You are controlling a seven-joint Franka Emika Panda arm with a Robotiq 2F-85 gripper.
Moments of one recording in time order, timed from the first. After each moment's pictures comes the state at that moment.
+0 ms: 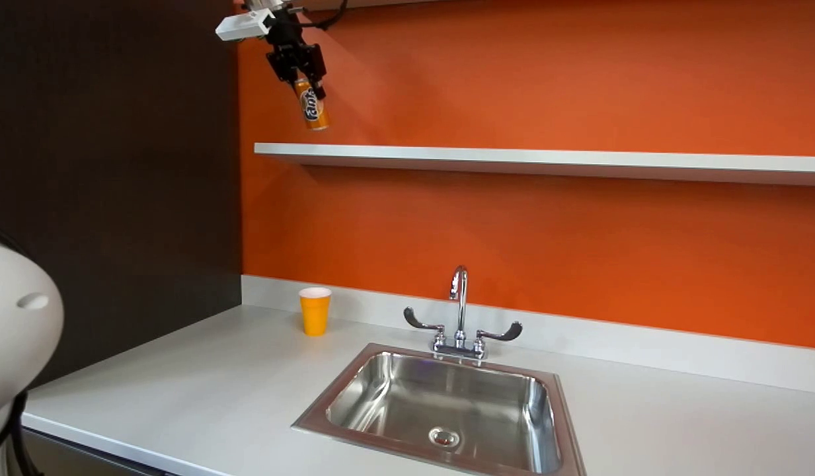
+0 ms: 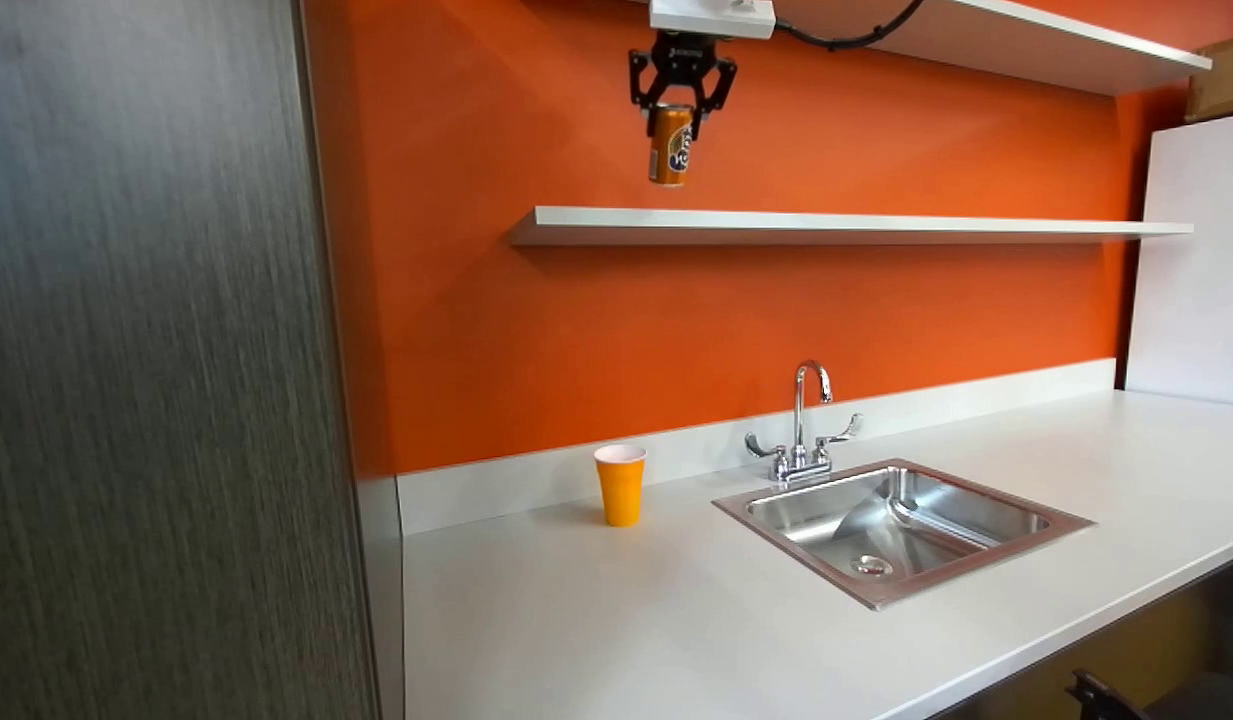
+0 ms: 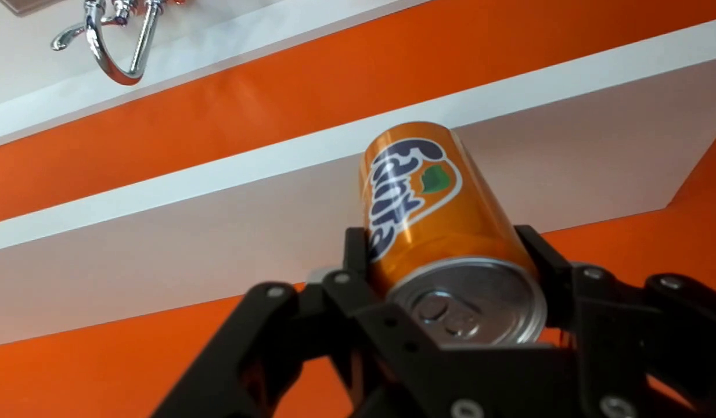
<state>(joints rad) 0.00 -0.12 0.21 -1.60 -0.28 2.10 0.55</state>
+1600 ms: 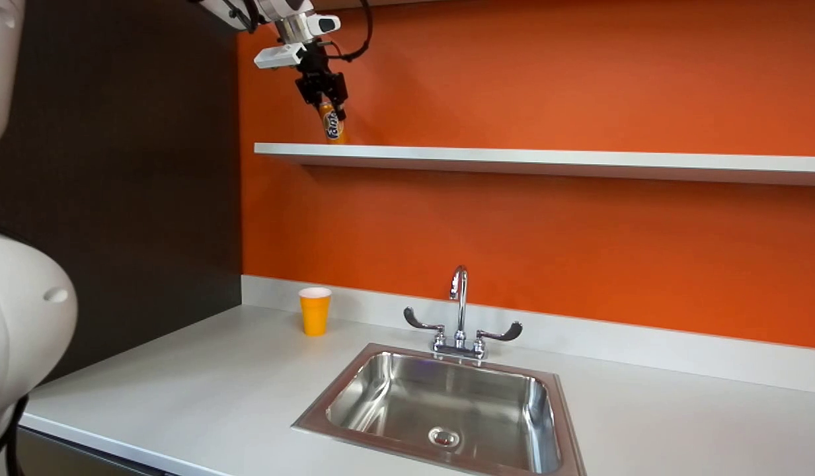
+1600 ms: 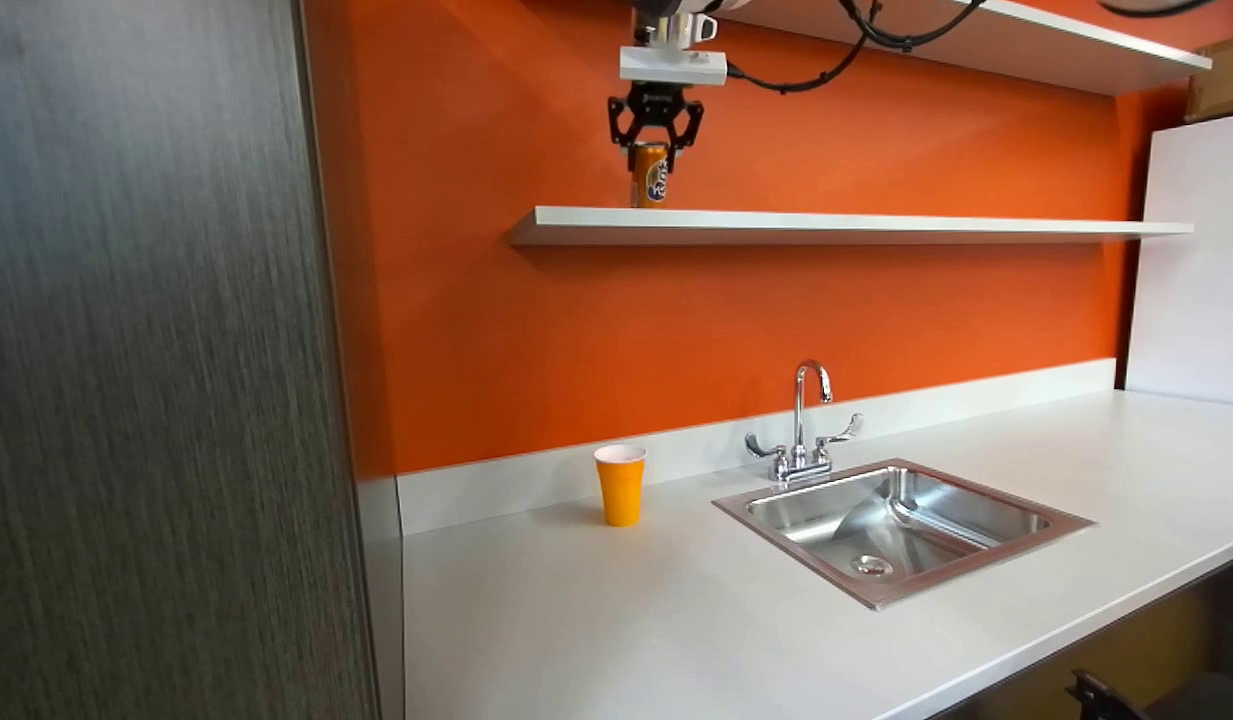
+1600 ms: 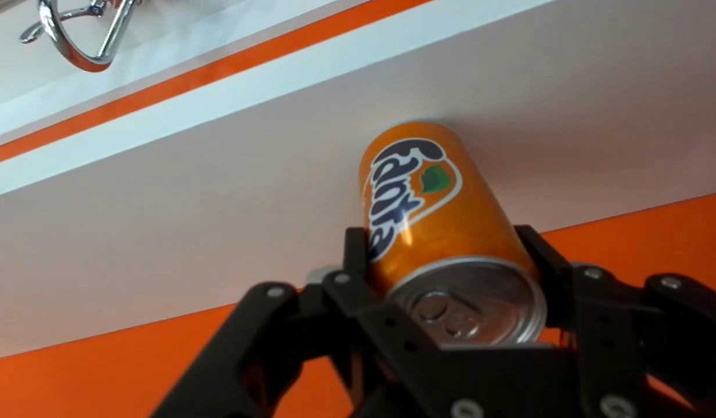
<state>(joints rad) 0.10 0.21 0.12 -1.21 -0.31 1.98 0.55</state>
